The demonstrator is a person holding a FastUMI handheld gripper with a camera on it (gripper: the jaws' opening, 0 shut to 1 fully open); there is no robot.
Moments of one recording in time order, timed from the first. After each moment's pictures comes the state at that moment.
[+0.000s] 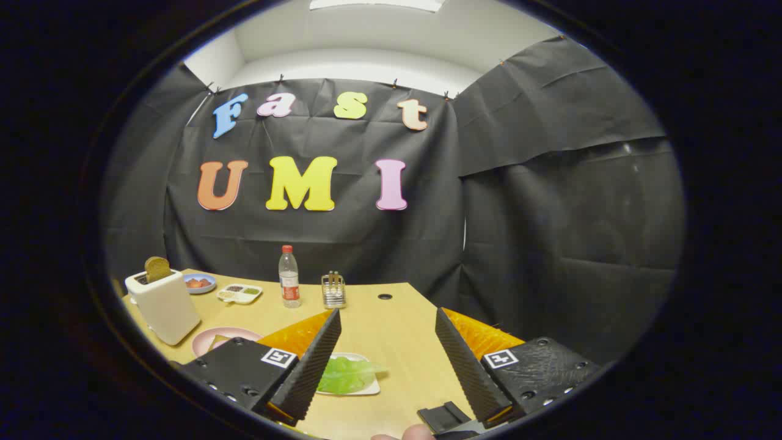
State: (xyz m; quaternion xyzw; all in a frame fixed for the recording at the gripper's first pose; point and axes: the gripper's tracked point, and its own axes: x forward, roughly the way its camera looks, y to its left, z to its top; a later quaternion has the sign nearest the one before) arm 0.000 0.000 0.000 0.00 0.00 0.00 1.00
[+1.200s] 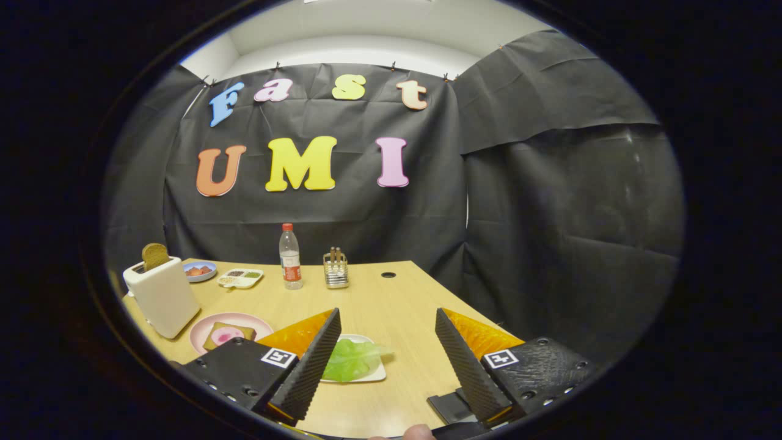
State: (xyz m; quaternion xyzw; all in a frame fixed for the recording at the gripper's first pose) arm 0.011 0.009 -0.047 0.01 0.06 0.00 1.00
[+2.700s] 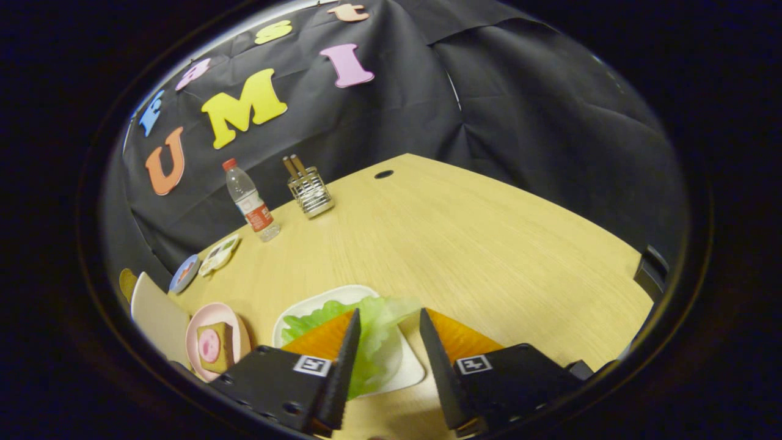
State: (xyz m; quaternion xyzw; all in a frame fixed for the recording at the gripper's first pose) arm 0.127 0.037 -0.192 0.16 0.28 0.00 0.95
